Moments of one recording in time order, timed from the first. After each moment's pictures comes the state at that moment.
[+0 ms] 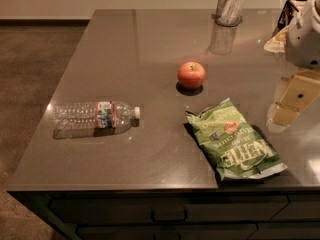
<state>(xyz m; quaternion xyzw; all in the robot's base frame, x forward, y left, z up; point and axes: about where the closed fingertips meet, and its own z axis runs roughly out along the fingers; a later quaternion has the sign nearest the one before) 0.438 -0.216 0.978 -0.60 0.78 -0.04 0.16</state>
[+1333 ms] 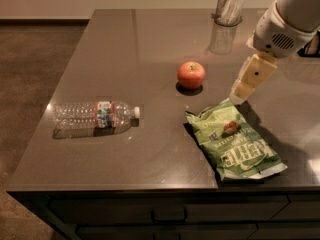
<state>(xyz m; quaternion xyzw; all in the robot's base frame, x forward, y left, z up) 0.523 -0.203 0.949 -0.53 0.83 0.02 0.19</state>
